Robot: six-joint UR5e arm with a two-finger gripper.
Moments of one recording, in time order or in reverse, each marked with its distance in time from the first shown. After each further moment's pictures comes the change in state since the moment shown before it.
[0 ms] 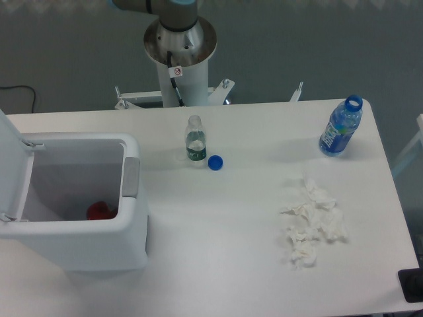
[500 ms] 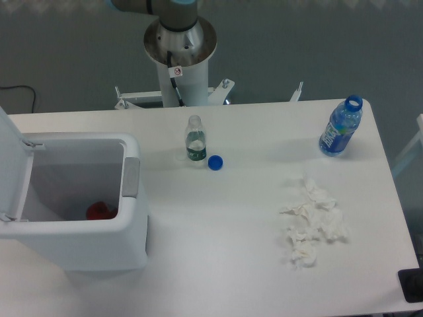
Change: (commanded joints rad) arm 0.103 0.018 0.002 -0.002 0.031 0.002
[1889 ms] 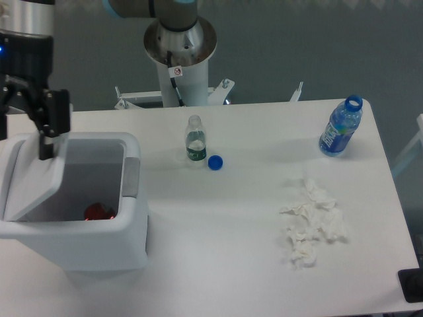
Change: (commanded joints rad) arm 0.138 0.037 -0.080 -0.003 0.179 0.104
